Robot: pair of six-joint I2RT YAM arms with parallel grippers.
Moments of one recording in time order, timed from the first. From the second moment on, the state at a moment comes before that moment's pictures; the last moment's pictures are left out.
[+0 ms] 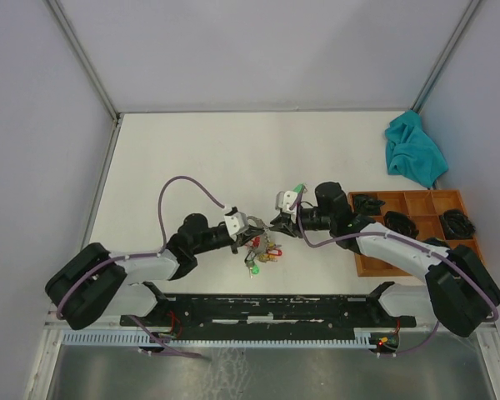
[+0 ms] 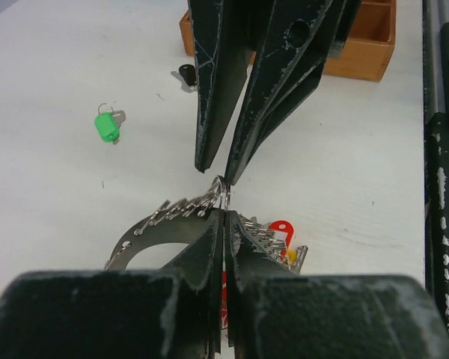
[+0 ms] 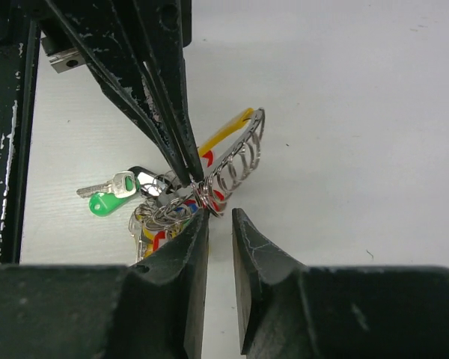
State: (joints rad) left arm -0.72 1.31 0.25 0.98 0.52 0.14; right arm 0.64 1.28 0.60 0.20 -0.71 -0.46
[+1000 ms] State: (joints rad) left arm -0.89 1.17 0.65 -0.05 0.09 0.45; right arm 0.64 1.39 0.50 0.57 -0.76 -0.36
